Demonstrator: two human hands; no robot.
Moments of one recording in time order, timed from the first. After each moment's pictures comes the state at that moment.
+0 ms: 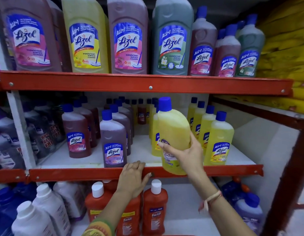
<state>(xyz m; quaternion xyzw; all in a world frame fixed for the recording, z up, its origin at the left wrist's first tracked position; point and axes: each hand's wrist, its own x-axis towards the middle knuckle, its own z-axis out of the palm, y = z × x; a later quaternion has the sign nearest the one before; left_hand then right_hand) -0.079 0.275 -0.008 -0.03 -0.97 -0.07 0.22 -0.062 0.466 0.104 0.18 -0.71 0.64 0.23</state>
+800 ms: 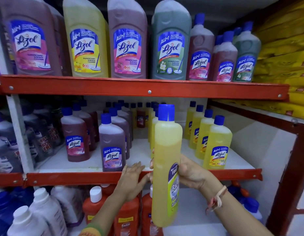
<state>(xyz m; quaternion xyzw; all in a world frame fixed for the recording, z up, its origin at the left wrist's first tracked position) -0.086 0.262 -0.011 -0.08 -0.96 -0.21 0.18 -0.065 0.473 0.109 0.43 -0.51 0.66 -0.35</state>
